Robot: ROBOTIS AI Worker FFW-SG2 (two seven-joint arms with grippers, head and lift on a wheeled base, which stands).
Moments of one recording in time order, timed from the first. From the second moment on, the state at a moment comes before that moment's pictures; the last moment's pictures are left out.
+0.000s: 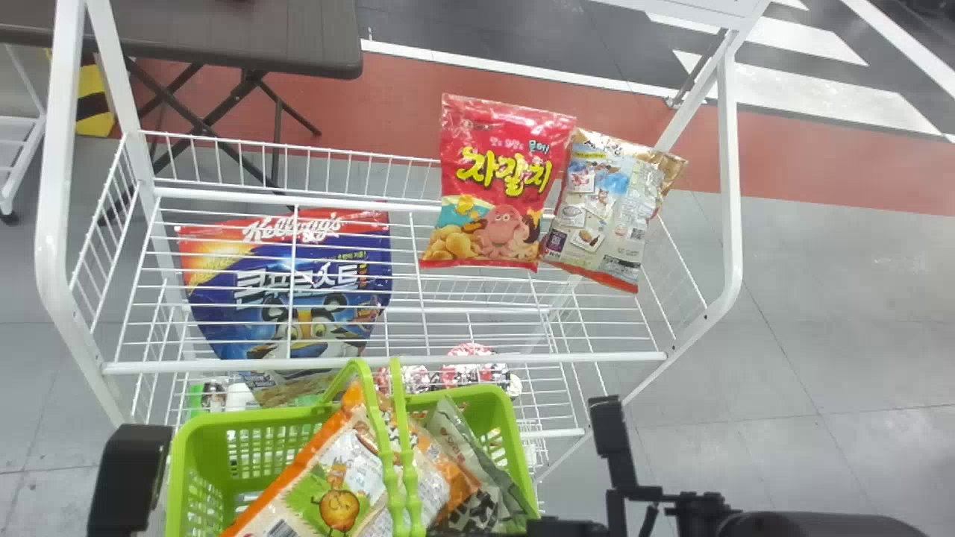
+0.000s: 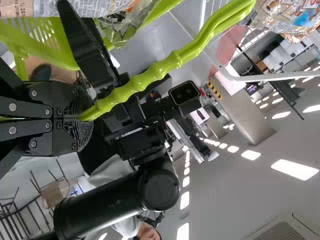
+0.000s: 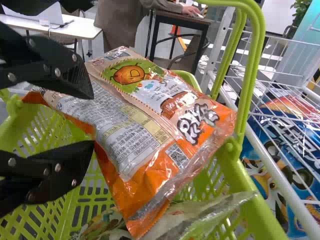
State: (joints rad) left arm 0.54 0.14 -0.19 -2.29 0.28 1.06 -1.11; right arm 0.50 -0.07 -0.27 -2.32 -0.34 1.57 0.87
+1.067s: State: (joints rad) left arm 0.48 0.14 -0.19 -2.24 0.30 1.11 -1.12; right arm 0.29 -0.01 -0.32 -1.98 -0.25 0.45 0.63
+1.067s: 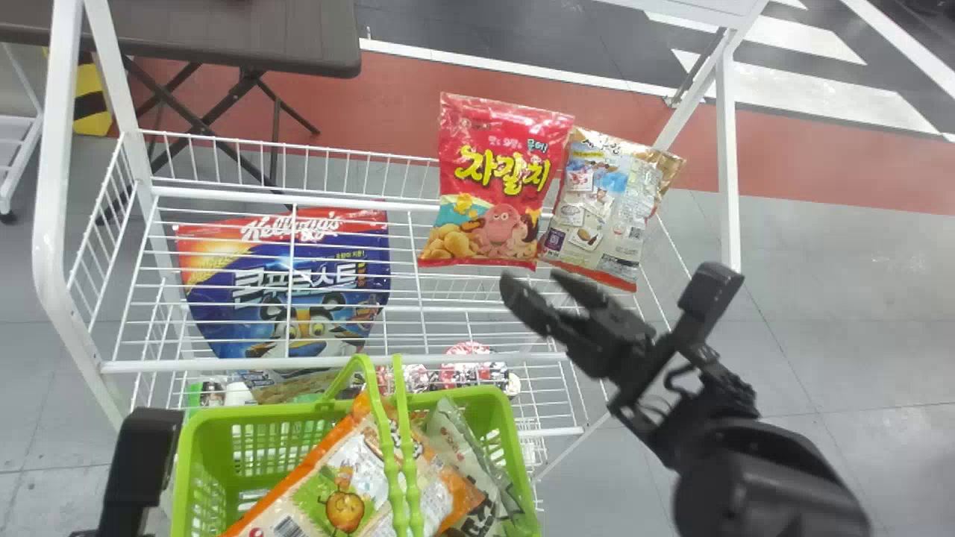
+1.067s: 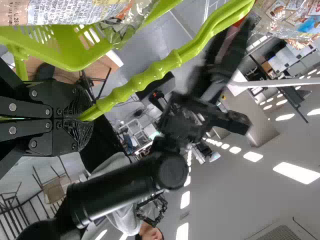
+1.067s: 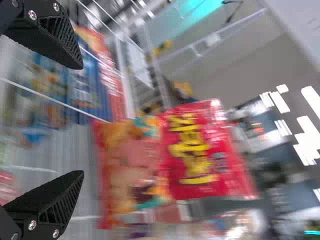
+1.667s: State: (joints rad) left arm 0.50 0.16 -0.16 -2.24 0.35 1.17 -1.19; right arm 0.04 -0.02 -0.24 -1.62 -0.04 0.05 0.49
